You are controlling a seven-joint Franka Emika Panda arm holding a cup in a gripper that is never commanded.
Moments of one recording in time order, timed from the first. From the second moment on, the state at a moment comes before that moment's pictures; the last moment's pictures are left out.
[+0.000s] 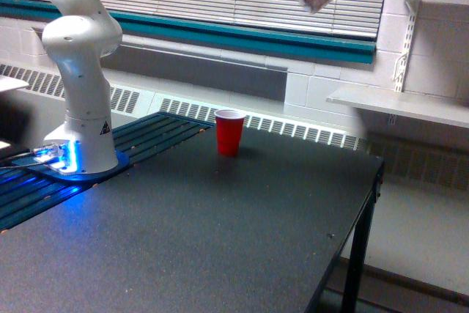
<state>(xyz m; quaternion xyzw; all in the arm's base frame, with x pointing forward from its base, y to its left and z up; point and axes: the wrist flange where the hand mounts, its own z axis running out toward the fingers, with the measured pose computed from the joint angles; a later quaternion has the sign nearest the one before) 0.434 0.214 0.564 -0.92 0.01 -0.38 0.06</state>
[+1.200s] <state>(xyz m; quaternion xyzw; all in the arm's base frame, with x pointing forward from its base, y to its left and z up) 0.317 0.230 0.441 -0.96 -0.03 -0.28 0.03</state>
